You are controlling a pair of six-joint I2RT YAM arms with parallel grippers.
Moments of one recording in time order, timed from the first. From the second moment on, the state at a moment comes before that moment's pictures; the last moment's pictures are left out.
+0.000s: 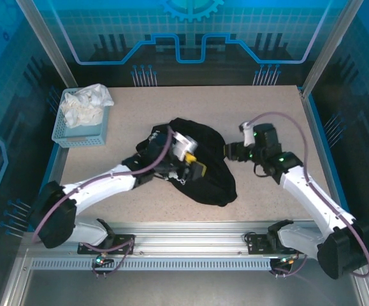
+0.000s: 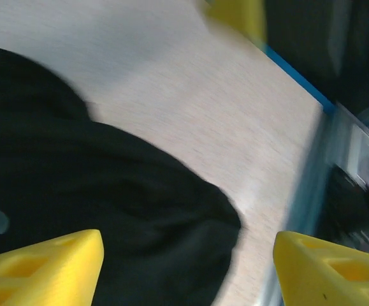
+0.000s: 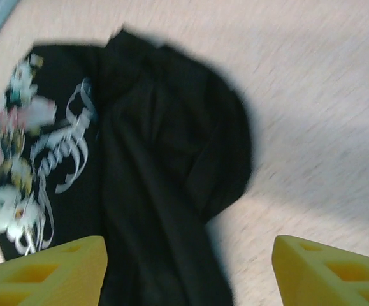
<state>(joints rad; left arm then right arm) -0.66 1.36 0.84 -0.01 0.38 -0.31 0.37 1.11 0.83 -0.46 -0.13 0.20</state>
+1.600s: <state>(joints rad) -0.65 1.68 1.06 -0.13 0.29 -0.26 0.20 1.28 0.91 -0.36 -0.37 0.20</state>
